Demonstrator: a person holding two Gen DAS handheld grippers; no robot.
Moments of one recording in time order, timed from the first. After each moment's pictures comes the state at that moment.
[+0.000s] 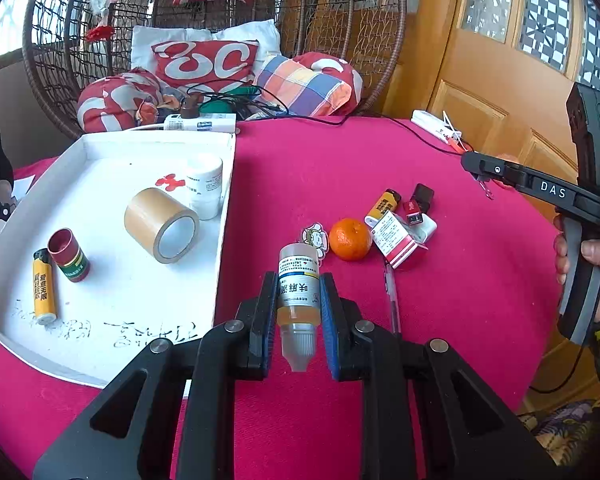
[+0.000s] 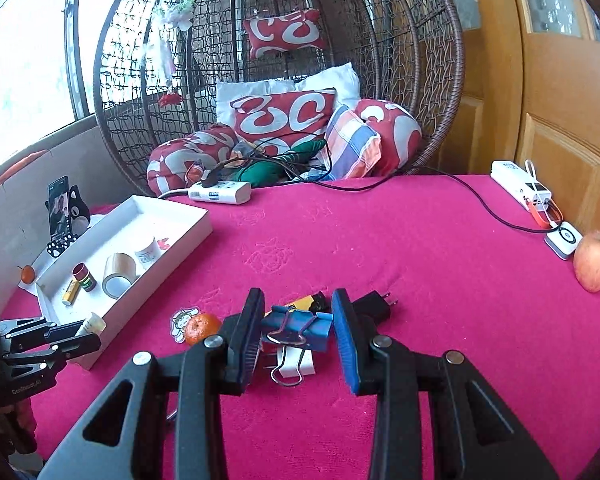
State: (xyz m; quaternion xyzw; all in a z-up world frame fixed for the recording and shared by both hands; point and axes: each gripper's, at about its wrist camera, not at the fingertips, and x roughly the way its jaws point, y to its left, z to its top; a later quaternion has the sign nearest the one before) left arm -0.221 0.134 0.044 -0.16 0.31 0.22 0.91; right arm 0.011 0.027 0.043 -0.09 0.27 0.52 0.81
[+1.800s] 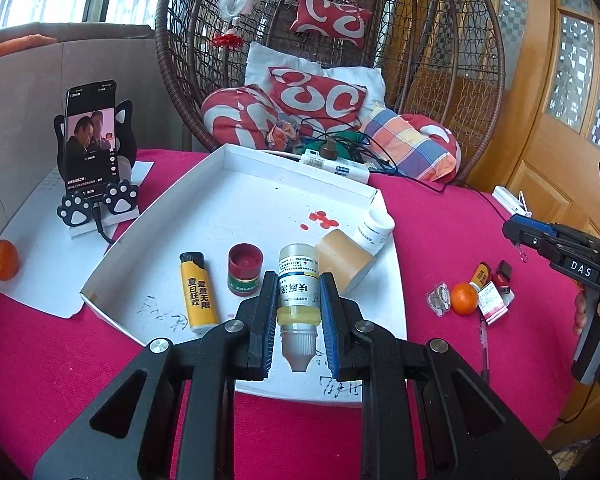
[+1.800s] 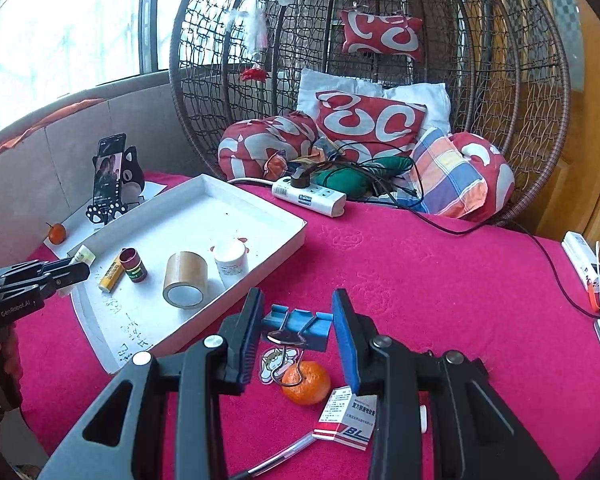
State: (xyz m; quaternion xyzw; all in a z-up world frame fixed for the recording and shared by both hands) left arm -0.322 0.215 0.062 -0.21 0.24 0.36 0.88; right arm -0.055 0.115 0.064 -0.18 0.22 0.60 0.75
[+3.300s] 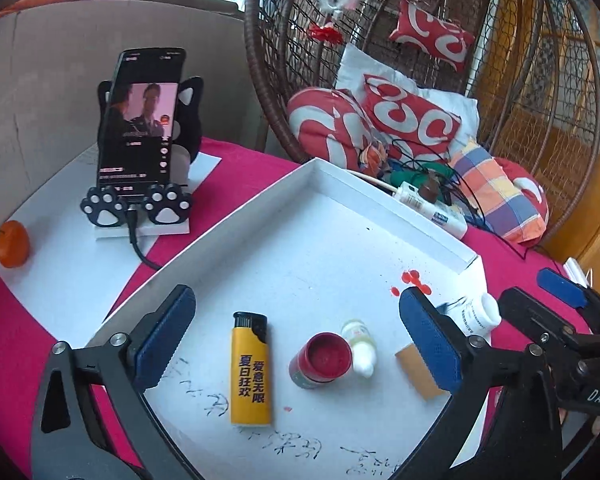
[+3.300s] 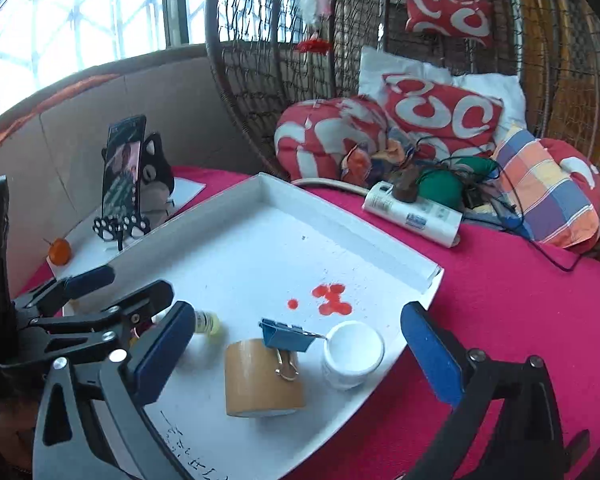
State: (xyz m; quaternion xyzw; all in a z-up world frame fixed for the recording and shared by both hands) left arm -0.308 0.298 0.049 -0.28 0.21 0.48 0.80; right arm -0.101 0.241 0.050 -0.18 0.24 0.62 0.72
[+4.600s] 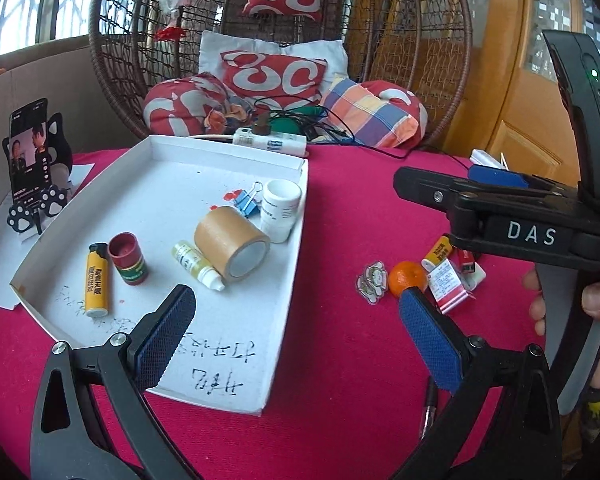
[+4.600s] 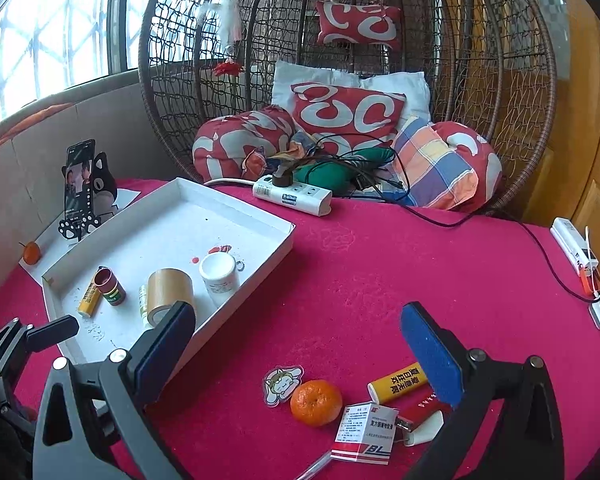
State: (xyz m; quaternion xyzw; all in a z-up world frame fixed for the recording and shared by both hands) left arm -0.231 0.152 0.058 -0.19 0.28 0.32 0.88; right arm -0.059 0.139 0.059 -0.17 0.25 0.54 0.79
